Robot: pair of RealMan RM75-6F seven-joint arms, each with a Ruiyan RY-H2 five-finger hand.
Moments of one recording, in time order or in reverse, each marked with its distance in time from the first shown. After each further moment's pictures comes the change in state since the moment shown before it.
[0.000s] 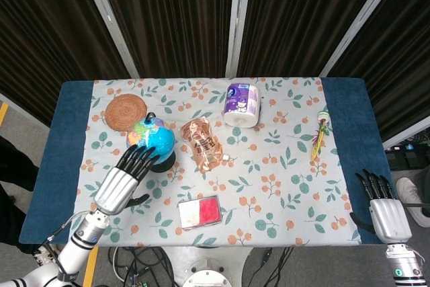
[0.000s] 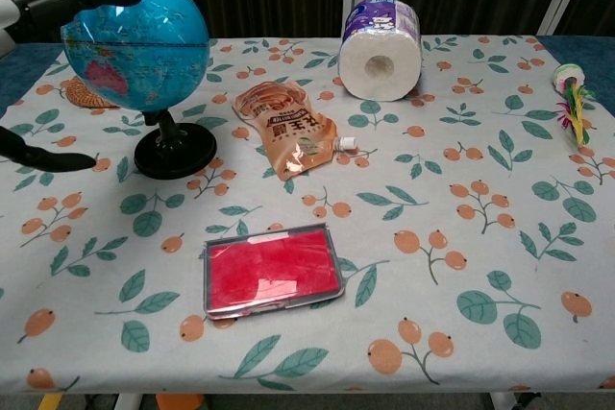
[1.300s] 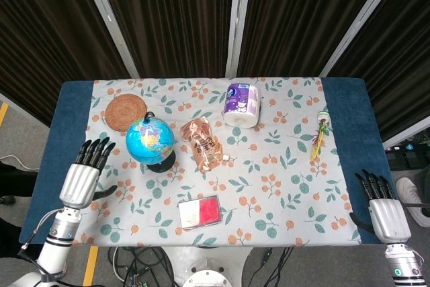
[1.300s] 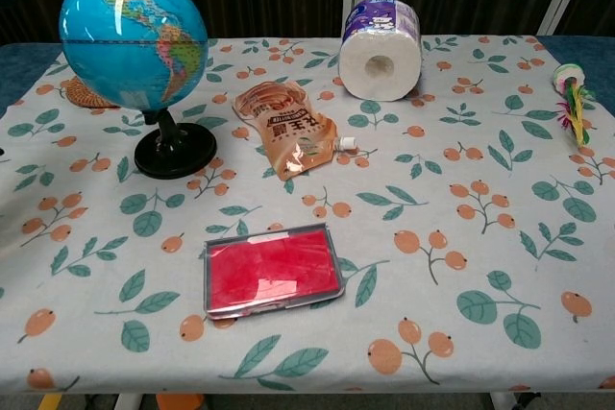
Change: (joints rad) left arm 0.077 0.034 -0.002 0.079 -0.170 0.091 -0.079; right arm 0.000 -0.004 0.001 0.003 0.004 -0.005 -0.008
